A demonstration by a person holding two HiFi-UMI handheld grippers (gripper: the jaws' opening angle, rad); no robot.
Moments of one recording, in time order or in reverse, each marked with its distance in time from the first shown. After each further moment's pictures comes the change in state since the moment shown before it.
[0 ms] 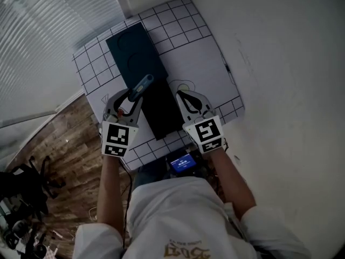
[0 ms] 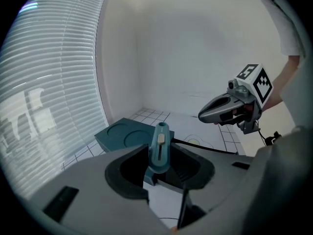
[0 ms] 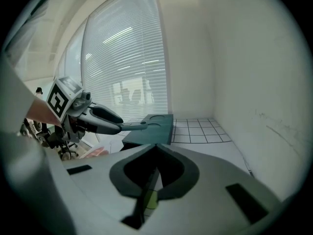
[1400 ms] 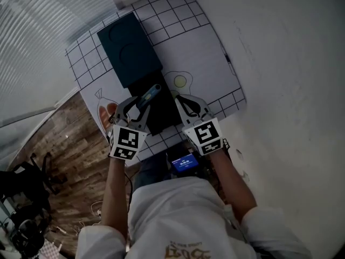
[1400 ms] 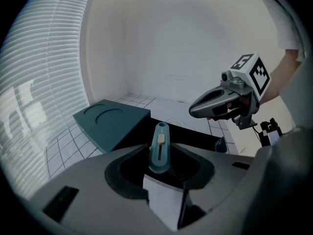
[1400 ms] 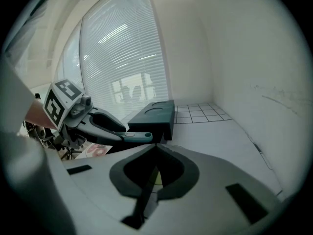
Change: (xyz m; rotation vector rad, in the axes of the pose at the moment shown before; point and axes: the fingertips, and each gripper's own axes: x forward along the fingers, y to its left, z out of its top) left arm 0.019 -0.066 -0.057 -0.004 0.127 -0.093; right arm -0.012 0.011 -0.058 0.069 0.063 0.037
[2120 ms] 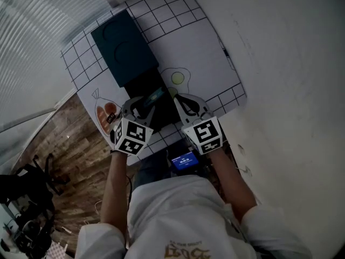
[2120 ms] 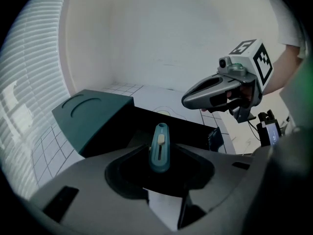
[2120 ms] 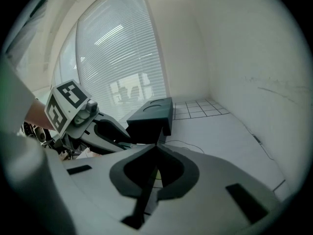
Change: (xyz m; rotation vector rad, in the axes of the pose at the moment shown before) left arm 0.029 -0.027 -0.018 0.062 0.139 -0.114; right arm -0.001 -0.001 -0.012 0.047 0.006 -0.006
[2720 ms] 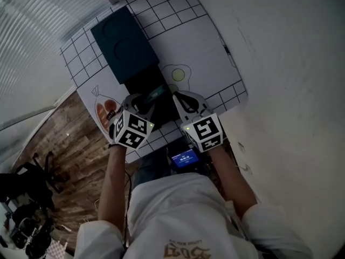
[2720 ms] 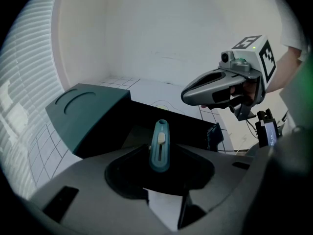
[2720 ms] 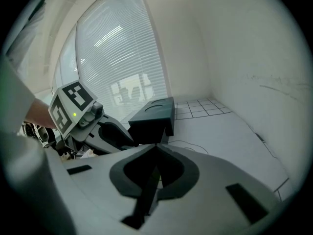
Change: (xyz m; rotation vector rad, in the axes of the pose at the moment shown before) left arm 0.007 -0.002 -0.007 0.004 0.079 -0.045; right arm 0.002 0.004 0.001 0.015 -0.002 0.019
